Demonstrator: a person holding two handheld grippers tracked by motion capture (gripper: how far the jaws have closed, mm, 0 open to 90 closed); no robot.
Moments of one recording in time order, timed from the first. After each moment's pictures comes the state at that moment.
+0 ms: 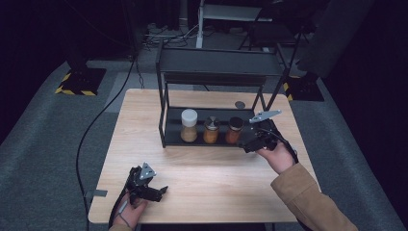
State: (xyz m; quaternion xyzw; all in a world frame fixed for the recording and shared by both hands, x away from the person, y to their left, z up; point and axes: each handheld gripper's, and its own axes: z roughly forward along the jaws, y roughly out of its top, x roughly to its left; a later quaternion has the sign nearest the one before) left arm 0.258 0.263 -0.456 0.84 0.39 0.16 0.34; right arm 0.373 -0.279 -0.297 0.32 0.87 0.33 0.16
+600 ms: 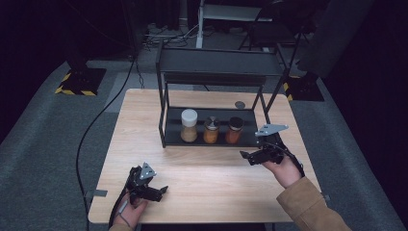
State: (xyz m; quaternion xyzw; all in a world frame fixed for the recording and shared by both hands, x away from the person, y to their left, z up) left arm 0.259 0.262 -0.456 0.84 0.39 0.16 0.34; right arm 0.339 -0.297 -0.325 0.32 0.86 0.35 0.18
